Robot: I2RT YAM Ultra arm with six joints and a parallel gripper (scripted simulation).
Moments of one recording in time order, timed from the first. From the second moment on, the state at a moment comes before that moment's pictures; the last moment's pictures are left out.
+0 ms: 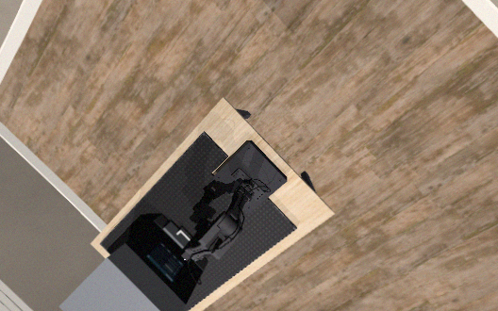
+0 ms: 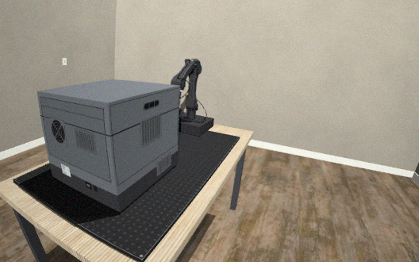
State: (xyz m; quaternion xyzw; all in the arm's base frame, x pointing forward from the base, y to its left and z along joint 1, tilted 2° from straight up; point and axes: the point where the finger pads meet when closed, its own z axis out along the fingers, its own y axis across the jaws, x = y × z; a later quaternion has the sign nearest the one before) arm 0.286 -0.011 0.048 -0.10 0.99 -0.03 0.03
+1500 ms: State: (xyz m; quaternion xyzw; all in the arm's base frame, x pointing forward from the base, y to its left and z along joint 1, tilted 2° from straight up) arm 0.278 -0.008 0.048 0.01 1.00 0.01 -0.02
